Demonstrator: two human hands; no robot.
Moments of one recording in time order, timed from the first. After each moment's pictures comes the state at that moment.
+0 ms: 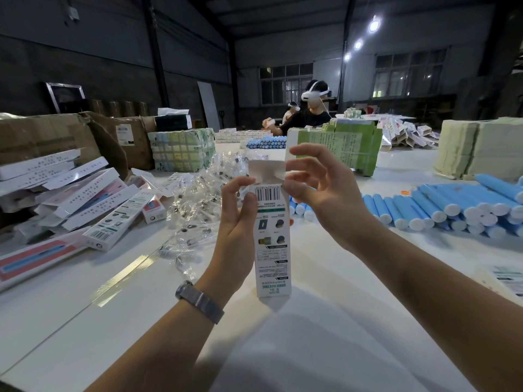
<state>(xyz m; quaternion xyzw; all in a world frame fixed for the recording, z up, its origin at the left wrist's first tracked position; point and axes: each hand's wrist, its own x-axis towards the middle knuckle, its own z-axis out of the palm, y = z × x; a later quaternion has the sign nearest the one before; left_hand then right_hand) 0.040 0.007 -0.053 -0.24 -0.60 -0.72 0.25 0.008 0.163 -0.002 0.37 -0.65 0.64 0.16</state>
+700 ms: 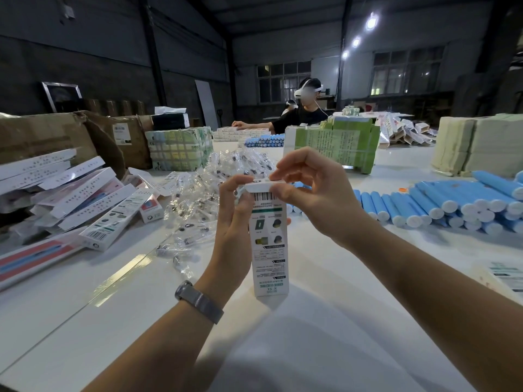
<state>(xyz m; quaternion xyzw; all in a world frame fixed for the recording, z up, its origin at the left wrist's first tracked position) 0.042 0.011 -0.052 -0.25 -0.59 -0.72 0.27 0.014 0.159 0.001 0.39 -0.68 0.59 0.18</state>
